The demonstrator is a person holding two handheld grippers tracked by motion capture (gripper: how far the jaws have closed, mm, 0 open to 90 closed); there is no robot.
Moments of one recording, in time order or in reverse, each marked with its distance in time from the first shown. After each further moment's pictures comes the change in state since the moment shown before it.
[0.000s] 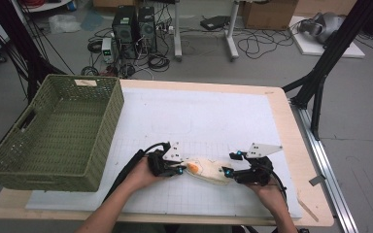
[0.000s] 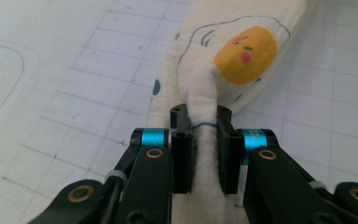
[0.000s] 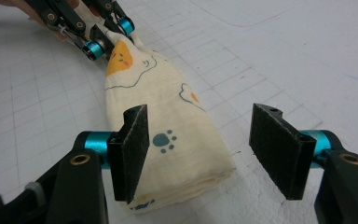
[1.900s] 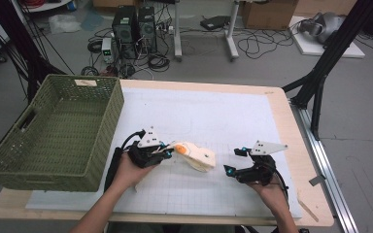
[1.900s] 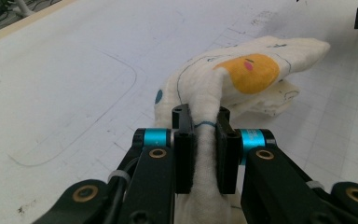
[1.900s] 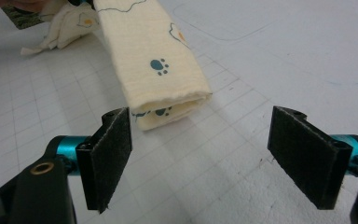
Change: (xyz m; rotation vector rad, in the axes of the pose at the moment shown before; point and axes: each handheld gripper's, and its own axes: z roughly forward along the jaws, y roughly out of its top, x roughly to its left) left arm 0.015 -0.006 -0.056 -0.195 0.184 -0.234; right arm -0.003 0.003 -0.007 -0.050 -0.019 0.050
